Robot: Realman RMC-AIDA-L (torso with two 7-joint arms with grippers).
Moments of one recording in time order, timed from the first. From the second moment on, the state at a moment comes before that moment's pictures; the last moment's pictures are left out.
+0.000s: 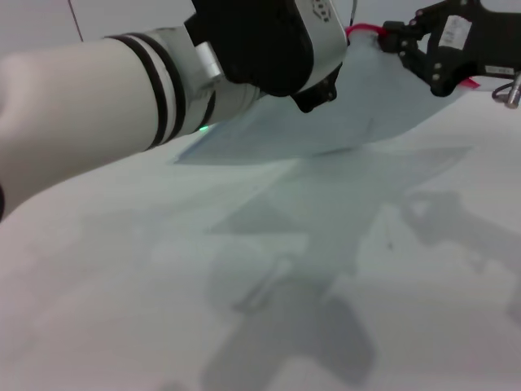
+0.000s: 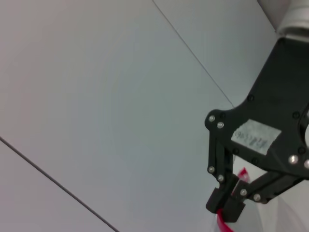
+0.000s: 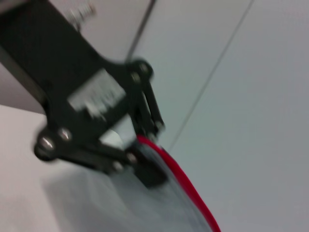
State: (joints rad) left arm -0.30 -2.03 -1.18 -1.98 2.87 -0.80 0.57; right arm 0.57 2.02 -1.11 -1.20 -1.81 -1.21 1.39
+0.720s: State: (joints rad) left arm -0.23 -2.03 -1.19 -2.06 2.87 -0.81 0.61; right arm 0.55 2.02 -1.11 -1.08 -1.88 -0.94 1.36
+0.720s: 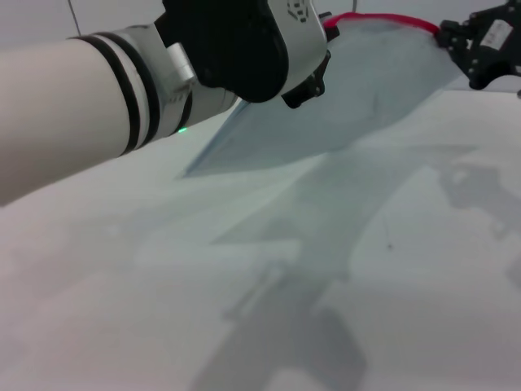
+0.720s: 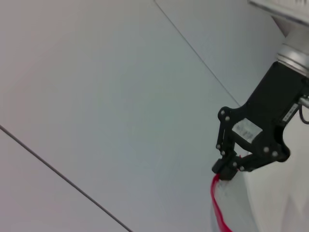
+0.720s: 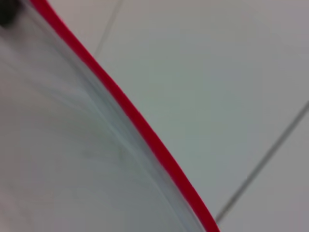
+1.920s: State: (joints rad) left arm -0.22 -2.03 -1.22 -2.03 2.87 -0.78 0.66; right arm 0.54 2.02 -0.93 -0.97 -1.87 -0.73 1.28
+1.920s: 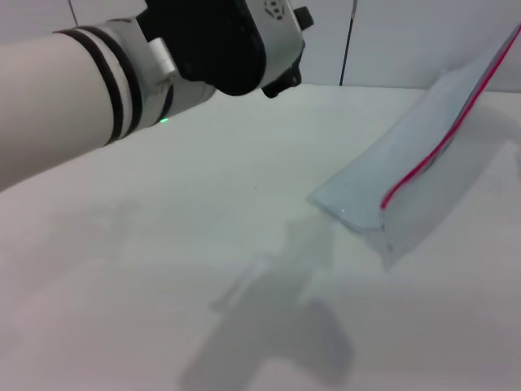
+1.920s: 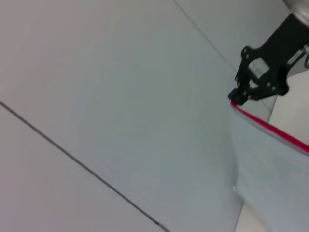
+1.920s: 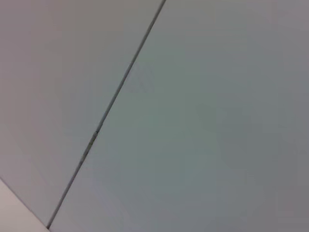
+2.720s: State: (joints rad) left arm -0.20 -2.03 -1.25 -1.95 2.87 -0.66 0.63; right arm 0.36 2.04 -1.01 -1.20 -1.79 -0.71 1.46
